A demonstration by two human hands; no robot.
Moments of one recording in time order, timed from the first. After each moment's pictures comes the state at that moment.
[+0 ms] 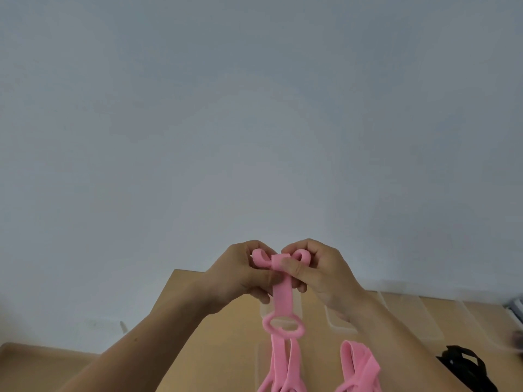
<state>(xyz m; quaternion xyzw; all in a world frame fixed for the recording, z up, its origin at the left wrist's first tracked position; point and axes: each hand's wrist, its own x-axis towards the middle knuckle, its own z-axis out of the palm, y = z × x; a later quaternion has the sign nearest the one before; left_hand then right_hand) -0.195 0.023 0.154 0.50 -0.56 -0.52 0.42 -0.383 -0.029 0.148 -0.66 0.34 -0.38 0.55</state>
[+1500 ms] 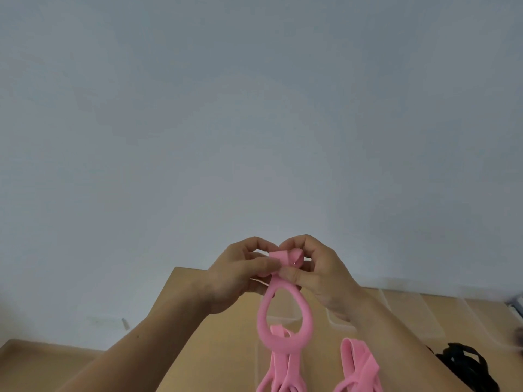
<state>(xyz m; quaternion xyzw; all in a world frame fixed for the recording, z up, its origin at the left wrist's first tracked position) -0.199 0.020 0.148 0.46 -0.48 -0.58 0.47 -0.386 -0.032 0.140 -0.68 0.32 -0.36 0.55</state>
